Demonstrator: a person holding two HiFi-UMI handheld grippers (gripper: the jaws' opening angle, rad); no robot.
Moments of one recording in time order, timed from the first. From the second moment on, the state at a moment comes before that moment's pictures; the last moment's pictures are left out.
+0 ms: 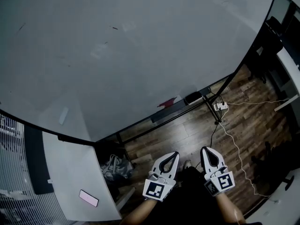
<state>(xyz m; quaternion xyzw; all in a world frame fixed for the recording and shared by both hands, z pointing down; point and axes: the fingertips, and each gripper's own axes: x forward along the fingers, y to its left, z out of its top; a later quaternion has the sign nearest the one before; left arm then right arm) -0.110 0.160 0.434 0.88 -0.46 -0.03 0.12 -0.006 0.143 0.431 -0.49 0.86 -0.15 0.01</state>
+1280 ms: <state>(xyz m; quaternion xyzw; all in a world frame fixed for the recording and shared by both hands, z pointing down) -0.030 0.044 0.427 0.82 -0.57 -0.01 0.08 0.076 0.010 0.464 -0.40 0.88 -0.24 0.04</state>
